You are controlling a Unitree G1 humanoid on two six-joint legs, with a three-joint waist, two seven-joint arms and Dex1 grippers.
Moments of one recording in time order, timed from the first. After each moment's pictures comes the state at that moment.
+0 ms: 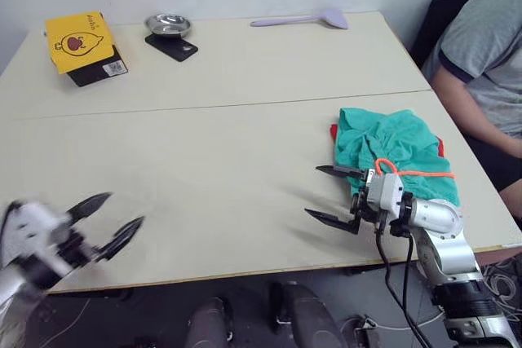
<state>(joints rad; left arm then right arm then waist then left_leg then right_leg) 0.49 0.53 0.72 -0.34 -0.61 0.23 -0.75 -0.18 -0.53 0.01 -0.03 0.39 -0.24 1.17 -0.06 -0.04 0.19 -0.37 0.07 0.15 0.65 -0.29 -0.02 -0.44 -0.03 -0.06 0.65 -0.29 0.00</state>
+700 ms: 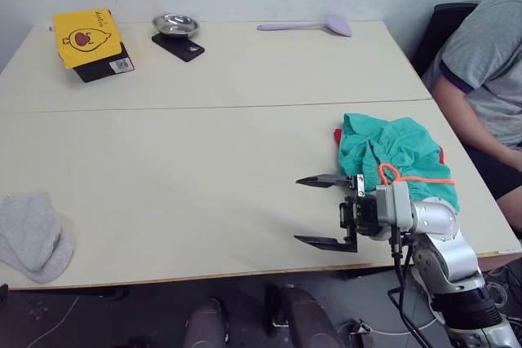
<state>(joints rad) 0.68 0.55 1.10 -0.12 -1.02 0.72 -0.40 -0.20 -0.55 0.06 -0.24 0.55 -0.10 1.25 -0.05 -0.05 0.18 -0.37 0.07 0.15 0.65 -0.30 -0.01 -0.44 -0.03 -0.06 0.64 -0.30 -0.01</state>
